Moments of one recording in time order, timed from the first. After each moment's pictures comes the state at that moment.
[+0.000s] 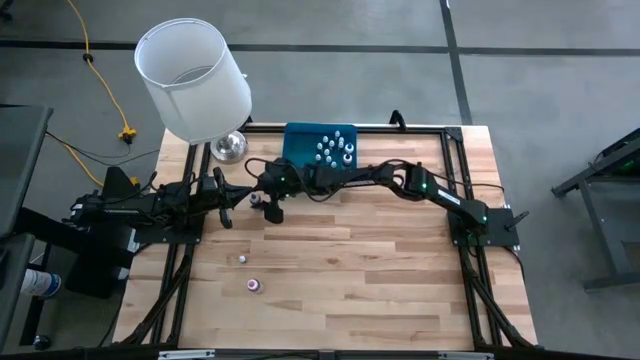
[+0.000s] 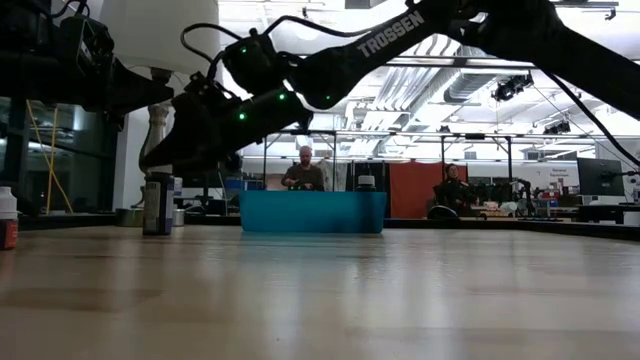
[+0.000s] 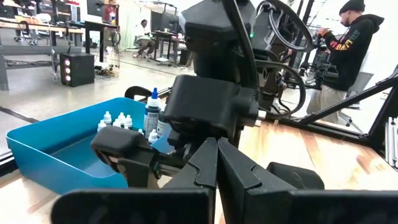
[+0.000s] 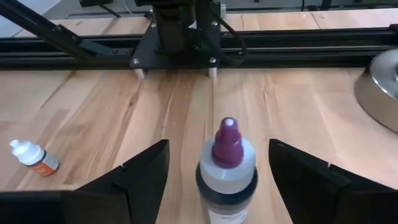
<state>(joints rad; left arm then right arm) -0.01 0.03 0.02 0.05 -0.32 -0.16 -0.16 2.49 2.00 0.05 -0.25 -0.03</state>
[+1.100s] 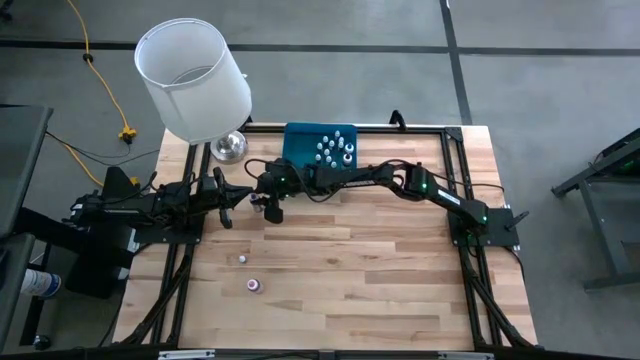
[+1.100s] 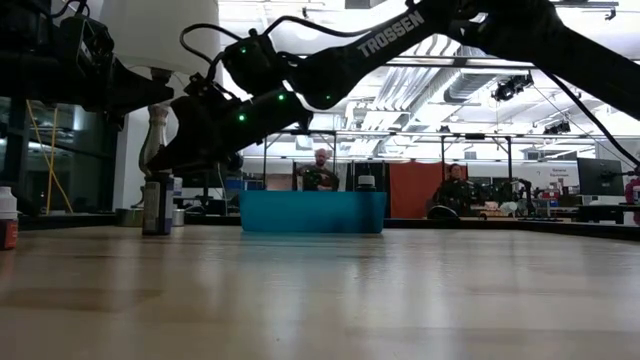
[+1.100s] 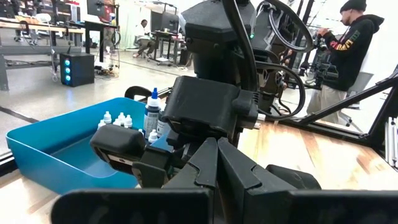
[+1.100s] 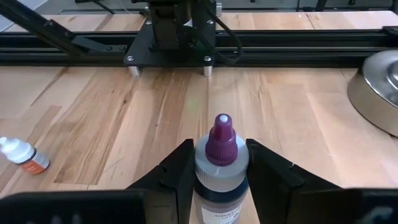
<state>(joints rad) -0.01 0.03 0.02 0.05 -0.32 -0.16 -0.16 2.49 2.00 0.05 -0.22 -0.05</state>
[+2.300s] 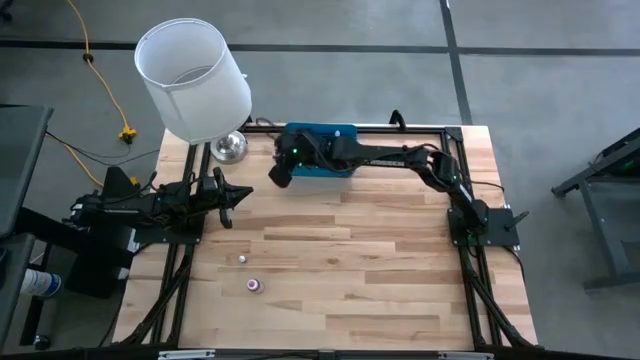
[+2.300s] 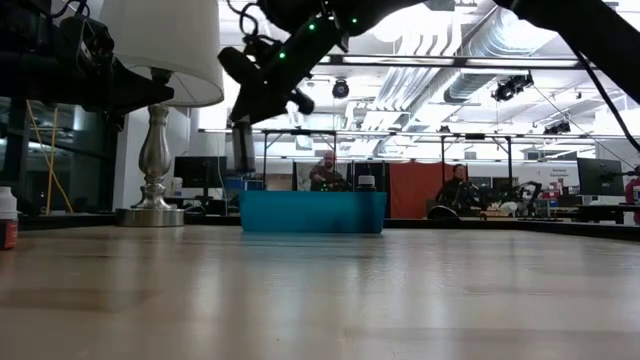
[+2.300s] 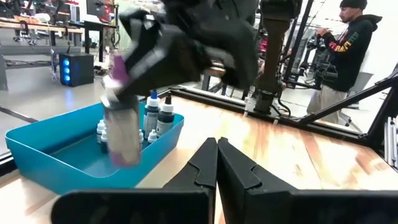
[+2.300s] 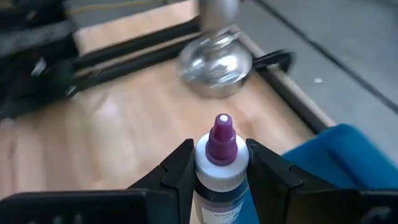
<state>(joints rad) -0.01 0.03 0.02 0.05 -0.31 -0.16 -0.21 2.21 2.00 -0.38 0.22 0.19</state>
